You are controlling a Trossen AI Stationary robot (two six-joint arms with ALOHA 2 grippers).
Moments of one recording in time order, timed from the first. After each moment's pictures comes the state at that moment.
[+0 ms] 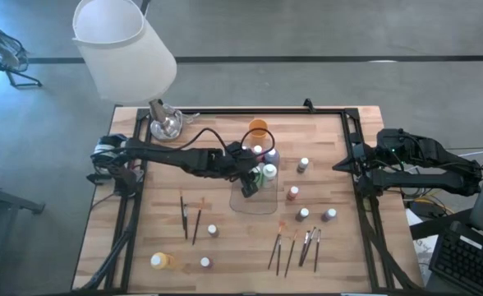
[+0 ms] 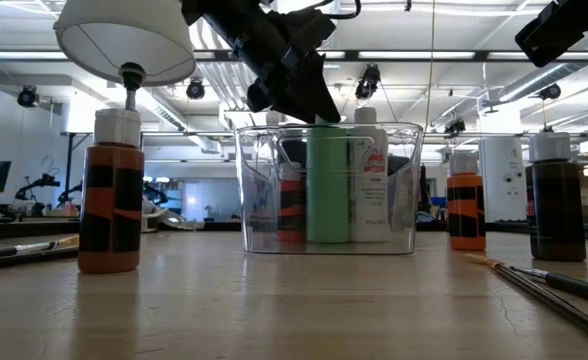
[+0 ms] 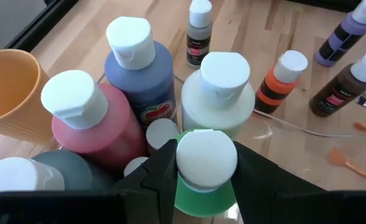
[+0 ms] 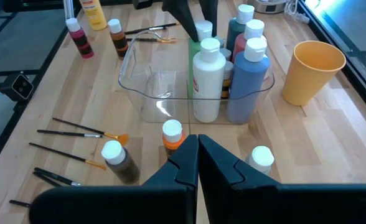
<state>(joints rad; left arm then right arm) -0.01 1.72 1.31 -0.29 -0.27 -0.25 -0.17 0.42 0.79 -0.94 -0.18 0.00</state>
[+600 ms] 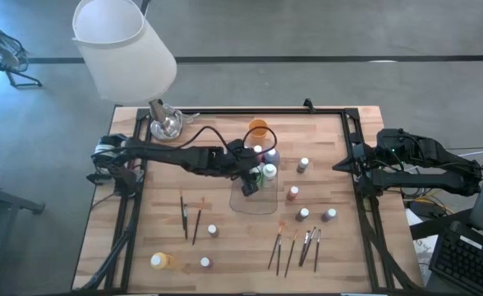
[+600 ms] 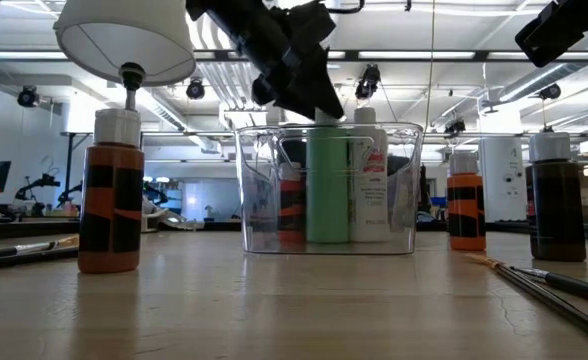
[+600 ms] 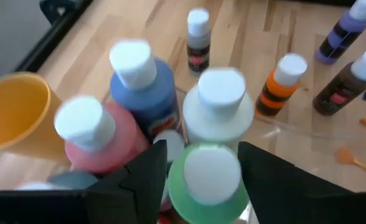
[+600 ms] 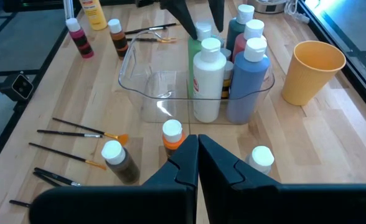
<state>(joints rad) -0.01 1.72 1.35 -0.31 -0.27 -0.17 -0.17 0.42 0.79 -0.94 -0.18 0.00</state>
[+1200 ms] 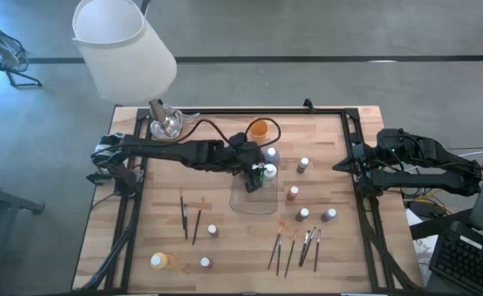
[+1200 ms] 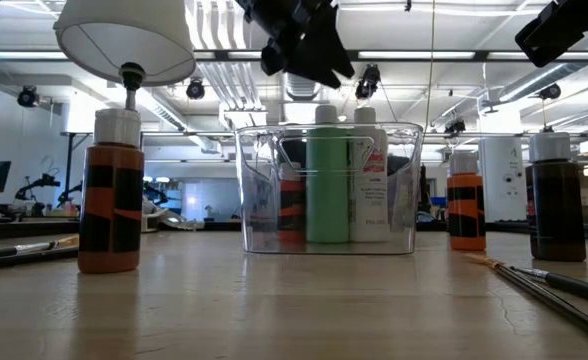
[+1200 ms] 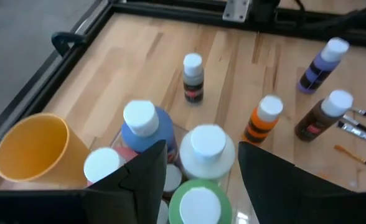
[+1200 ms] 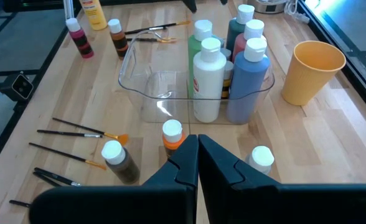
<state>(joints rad) -0.01 1.71 1.51 -0.43 -0.27 -0.16 -0.17 0.42 0.79 -0.94 -0.18 0.00</state>
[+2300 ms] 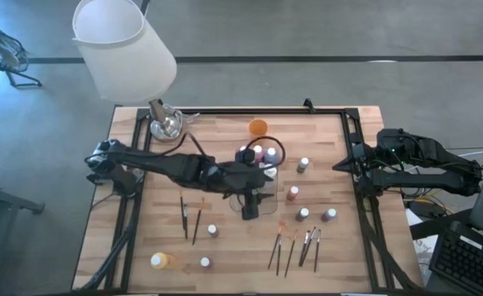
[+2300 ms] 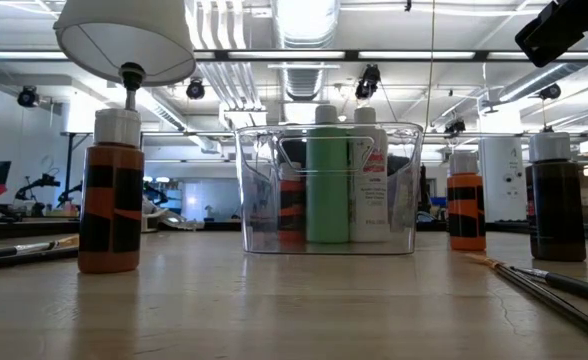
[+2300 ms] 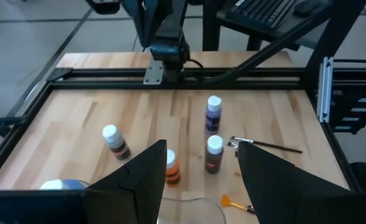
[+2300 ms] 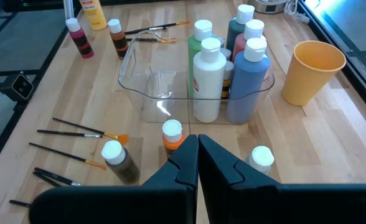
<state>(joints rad) -0.23 1.71 1.75 -0.50 -0.27 -0.11 -0.17 0.42 0.79 -0.94 -0.18 0.00</state>
